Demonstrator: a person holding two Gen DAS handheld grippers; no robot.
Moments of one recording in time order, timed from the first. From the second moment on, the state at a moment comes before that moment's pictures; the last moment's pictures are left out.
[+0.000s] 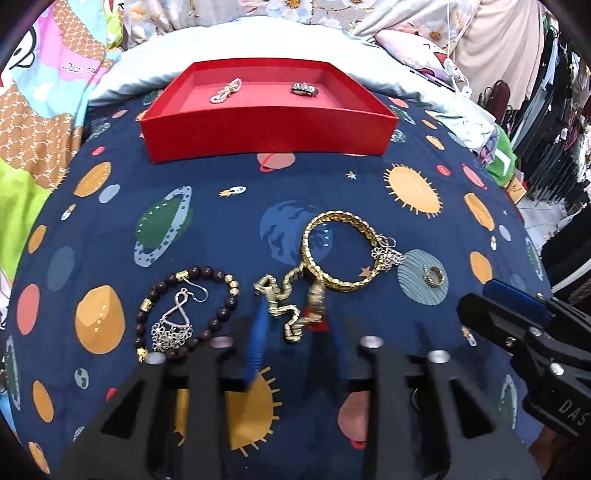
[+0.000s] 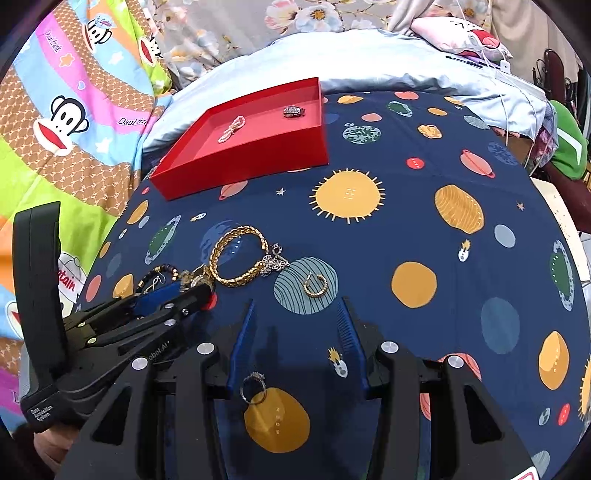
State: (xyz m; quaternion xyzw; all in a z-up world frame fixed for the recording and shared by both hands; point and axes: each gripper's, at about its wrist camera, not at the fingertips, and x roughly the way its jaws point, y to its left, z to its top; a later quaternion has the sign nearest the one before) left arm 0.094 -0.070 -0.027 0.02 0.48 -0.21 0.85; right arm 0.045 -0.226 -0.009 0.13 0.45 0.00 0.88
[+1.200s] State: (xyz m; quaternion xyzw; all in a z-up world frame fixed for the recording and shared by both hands) left arm 0.097 -0.051 -0.029 0.02 0.47 -0.20 0.86; right arm 0.074 -0.220 -0.011 0.14 0.45 0.01 0.88
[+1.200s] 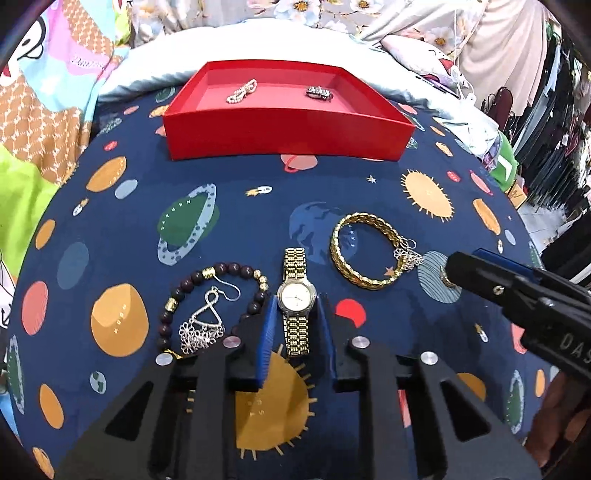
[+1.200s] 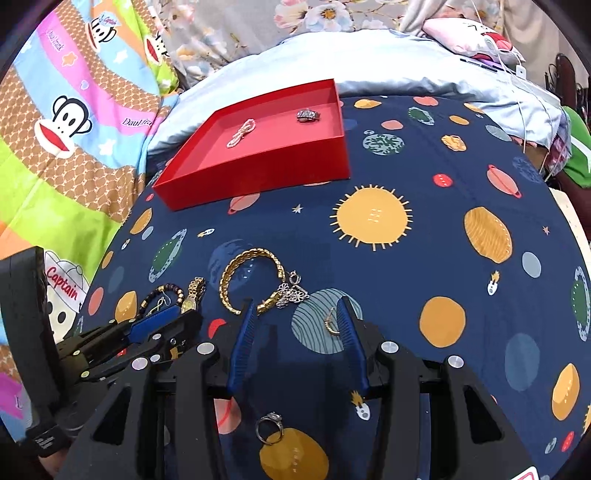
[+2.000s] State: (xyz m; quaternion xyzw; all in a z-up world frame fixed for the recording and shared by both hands) left arm 0.099 -0.040 -0.007 0.00 0.42 -0.21 0.88; right arm 0.083 -0.217 -0.014 0.13 0.45 0.02 0.88
